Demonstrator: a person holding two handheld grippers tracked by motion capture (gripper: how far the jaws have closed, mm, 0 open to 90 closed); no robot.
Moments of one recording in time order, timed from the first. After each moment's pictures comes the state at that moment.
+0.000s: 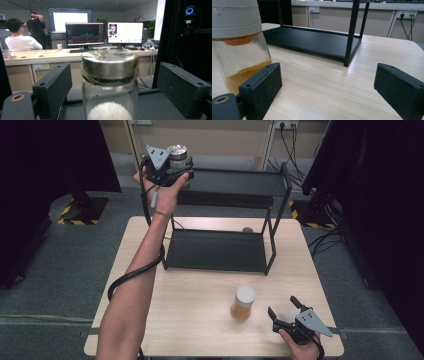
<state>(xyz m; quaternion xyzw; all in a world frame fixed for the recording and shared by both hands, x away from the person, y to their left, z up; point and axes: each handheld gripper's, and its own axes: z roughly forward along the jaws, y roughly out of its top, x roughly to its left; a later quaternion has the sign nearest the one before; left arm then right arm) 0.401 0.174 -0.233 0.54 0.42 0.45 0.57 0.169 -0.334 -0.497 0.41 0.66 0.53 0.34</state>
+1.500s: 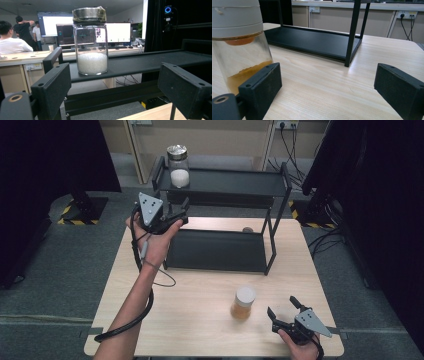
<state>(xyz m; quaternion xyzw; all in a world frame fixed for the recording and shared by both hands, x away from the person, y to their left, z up) 0.315 0.193 -0.304 0.55 0.39 0.44 0.59 0.169 -0.332 -0.497 0.41 0.66 0.53 0.34</state>
